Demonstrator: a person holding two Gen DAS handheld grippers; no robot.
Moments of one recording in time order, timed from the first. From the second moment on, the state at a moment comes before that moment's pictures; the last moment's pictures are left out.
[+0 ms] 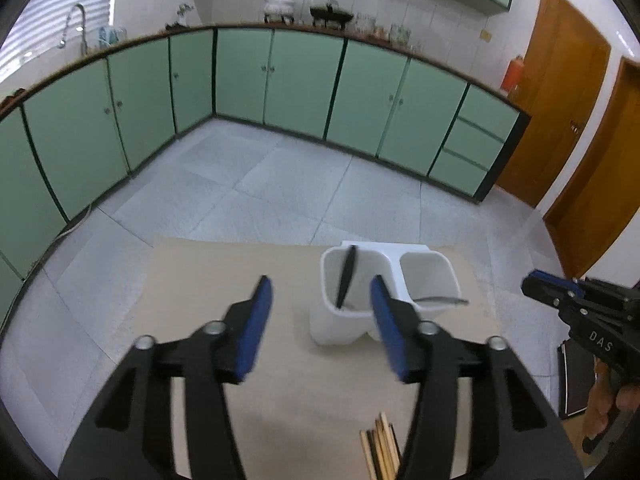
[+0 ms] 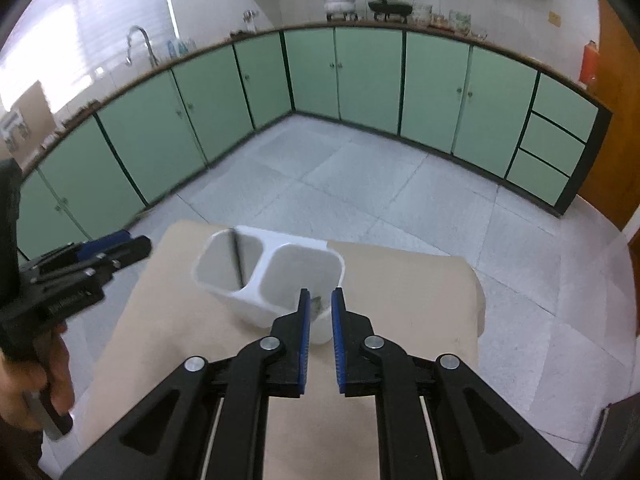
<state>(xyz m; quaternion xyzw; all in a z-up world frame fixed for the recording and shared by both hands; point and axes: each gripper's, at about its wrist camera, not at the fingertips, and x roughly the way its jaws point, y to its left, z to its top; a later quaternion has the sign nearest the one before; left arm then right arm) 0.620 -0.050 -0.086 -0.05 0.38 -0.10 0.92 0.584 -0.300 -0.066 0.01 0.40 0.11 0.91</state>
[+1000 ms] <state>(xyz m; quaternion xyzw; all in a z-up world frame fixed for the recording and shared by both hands) 0.303 0.003 -0.244 -0.06 0.37 -0.10 0.92 0.288 -0.230 -0.265 -0.06 0.37 0.13 0.92</state>
